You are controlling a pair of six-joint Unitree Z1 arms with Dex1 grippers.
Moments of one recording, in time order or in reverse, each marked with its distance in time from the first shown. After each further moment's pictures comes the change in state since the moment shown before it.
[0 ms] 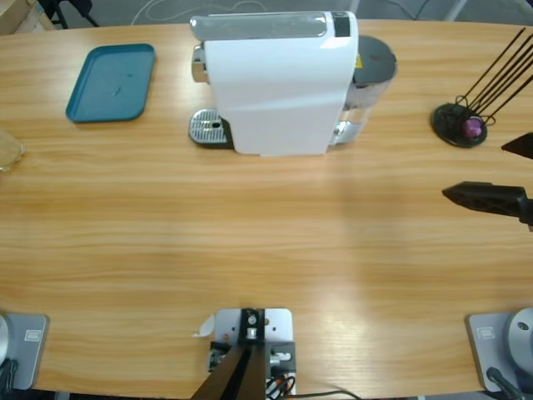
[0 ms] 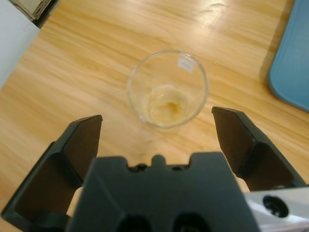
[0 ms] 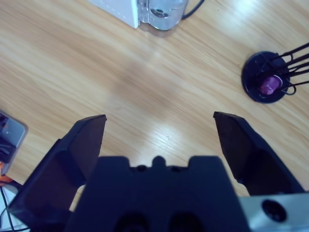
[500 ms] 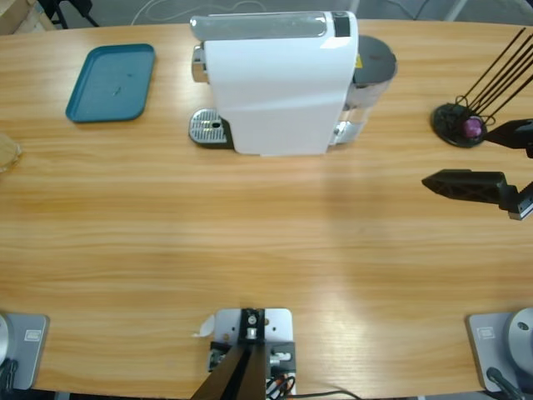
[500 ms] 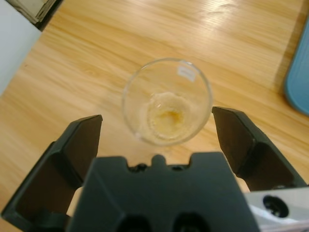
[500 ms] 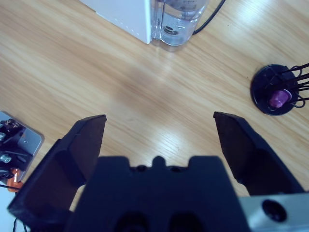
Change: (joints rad) arm 0 0.058 0.081 0.020 -0.120 -0.016 0.059; arm 1 0.000 0.043 -0.036 -0.032 0.024 0.000
